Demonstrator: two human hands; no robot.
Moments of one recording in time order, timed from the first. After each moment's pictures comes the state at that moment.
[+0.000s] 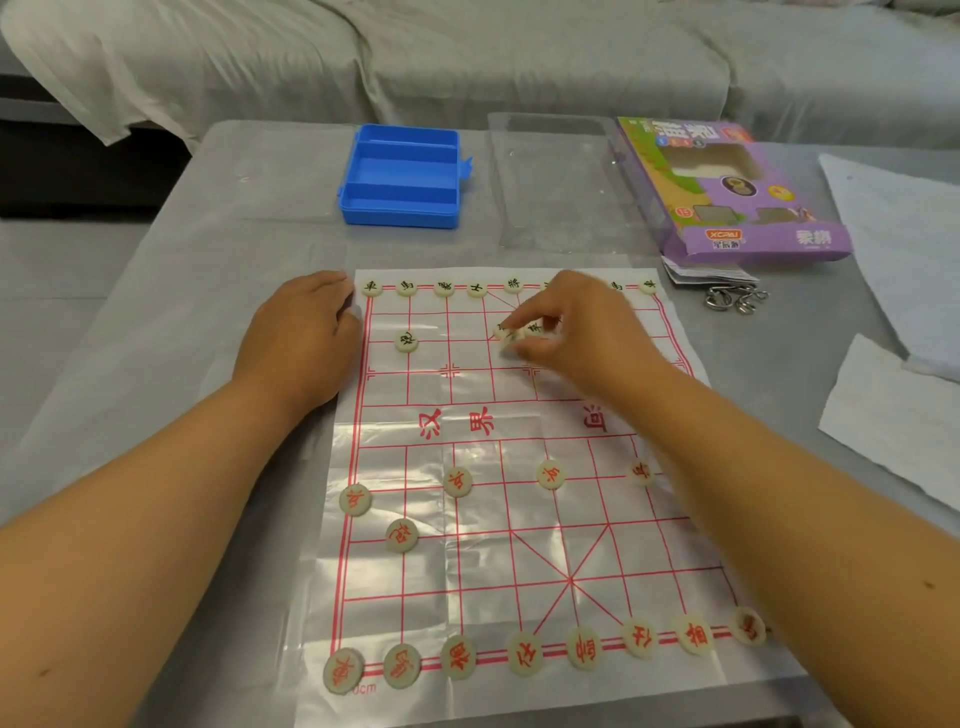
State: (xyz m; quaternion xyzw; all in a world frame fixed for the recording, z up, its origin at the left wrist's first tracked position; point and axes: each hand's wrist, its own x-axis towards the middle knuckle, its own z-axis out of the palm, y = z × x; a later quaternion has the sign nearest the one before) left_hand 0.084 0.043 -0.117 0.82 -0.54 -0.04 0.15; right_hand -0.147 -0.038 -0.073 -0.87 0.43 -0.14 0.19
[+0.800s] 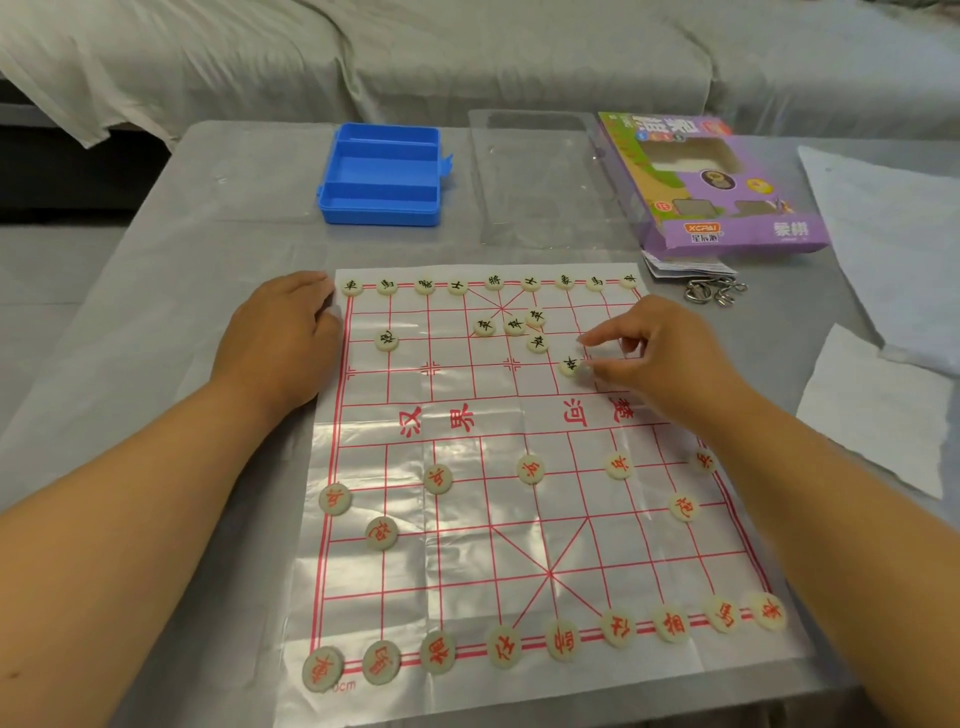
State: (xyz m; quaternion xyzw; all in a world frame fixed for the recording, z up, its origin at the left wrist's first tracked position) left_hand 0.079 0.045 -0.112 0.83 -0.54 -0.06 0.16; right_hand -0.220 -0.045 -0.084 -0.82 0.52 -0.14 0.21
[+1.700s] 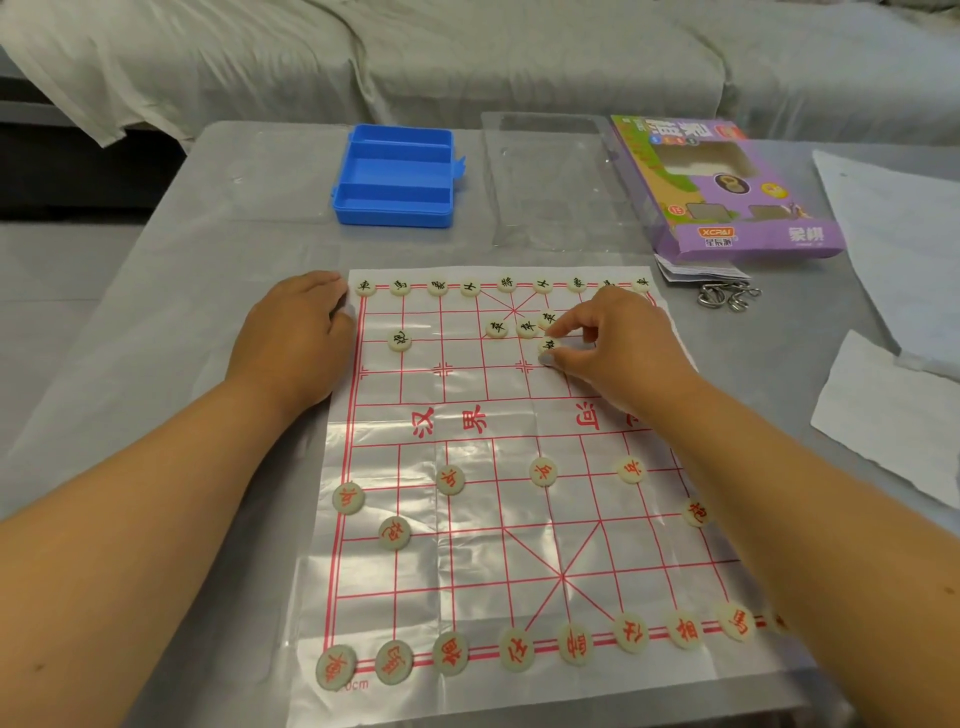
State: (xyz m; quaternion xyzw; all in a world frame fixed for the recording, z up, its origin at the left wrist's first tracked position) left_hand 0.080 0.044 -0.113 0.83 -0.53 -0.05 0.14; right_hand -0.175 -0.047 -0.085 -0.84 0.51 -0.10 0.14
